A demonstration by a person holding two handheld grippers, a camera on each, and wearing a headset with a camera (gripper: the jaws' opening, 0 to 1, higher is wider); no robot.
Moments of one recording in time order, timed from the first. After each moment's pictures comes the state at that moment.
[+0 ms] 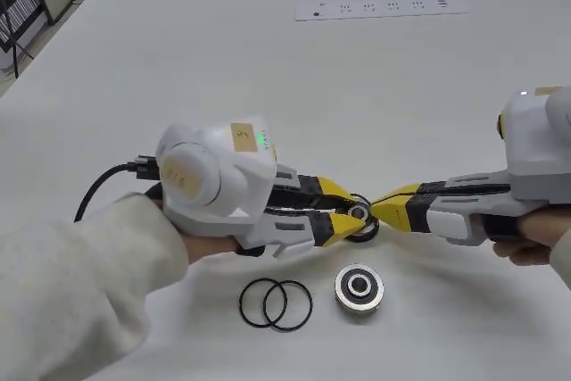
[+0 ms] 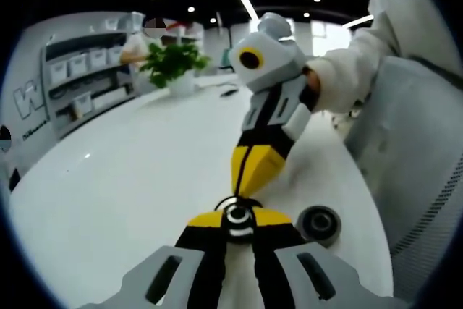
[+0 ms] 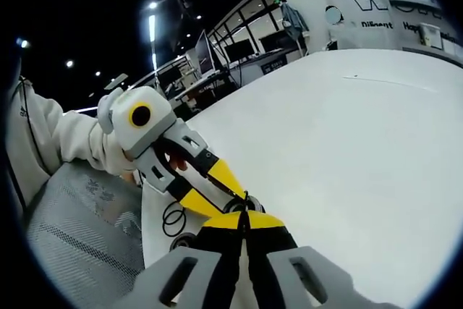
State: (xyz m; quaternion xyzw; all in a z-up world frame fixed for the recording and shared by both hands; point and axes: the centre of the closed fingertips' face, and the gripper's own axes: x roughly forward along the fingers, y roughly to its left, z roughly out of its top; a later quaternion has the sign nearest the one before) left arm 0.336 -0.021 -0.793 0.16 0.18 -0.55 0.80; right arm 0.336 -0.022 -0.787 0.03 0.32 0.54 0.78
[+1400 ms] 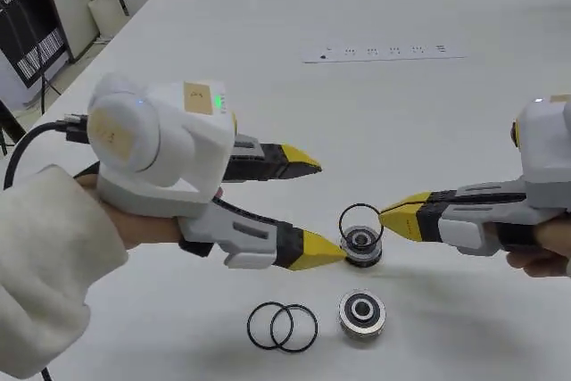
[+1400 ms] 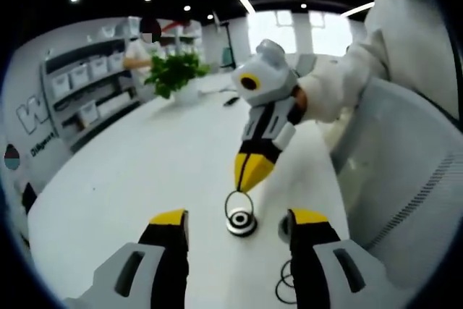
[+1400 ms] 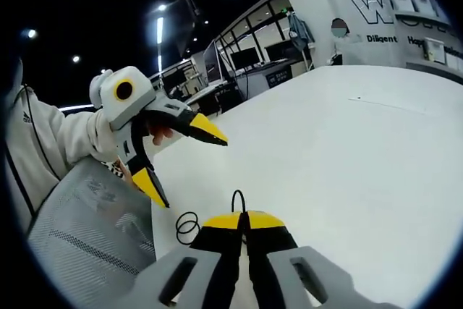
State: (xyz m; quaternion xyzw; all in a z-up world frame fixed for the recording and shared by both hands) left arm 0.315 0.013 -0.715 0.20 0.18 -0.53 0.80; right arm 0.332 -0.024 -0.747 0.02 0.29 0.55 0.78
